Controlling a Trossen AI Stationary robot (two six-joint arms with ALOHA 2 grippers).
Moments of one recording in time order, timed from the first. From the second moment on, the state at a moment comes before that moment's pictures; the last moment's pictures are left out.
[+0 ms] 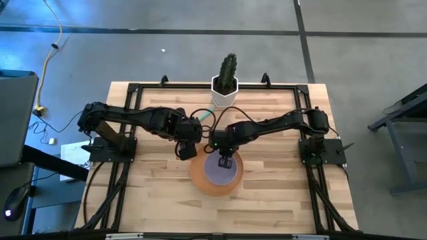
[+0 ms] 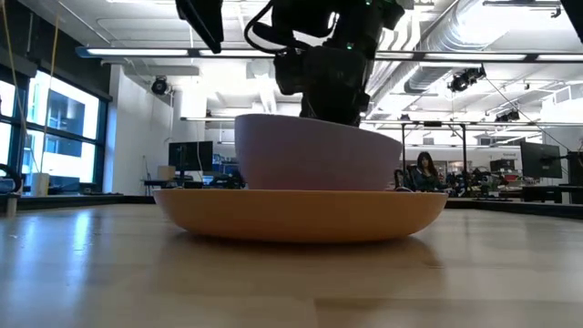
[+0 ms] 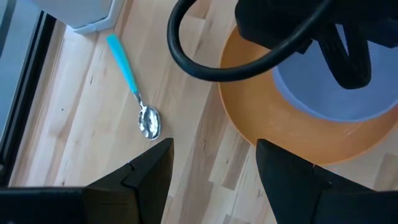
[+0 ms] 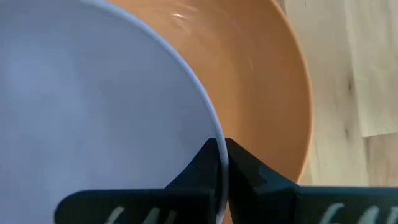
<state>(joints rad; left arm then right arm) -0.03 1.62 1.65 -1.31 -0.31 -0.39 0.05 1.96 1.49 -0.78 -0.05 0.24</state>
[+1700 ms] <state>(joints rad) 0.12 1.62 1.47 -1.15 -0.38 -0.39 0.07 1.74 1.89 -1.56 0.25 0.34</state>
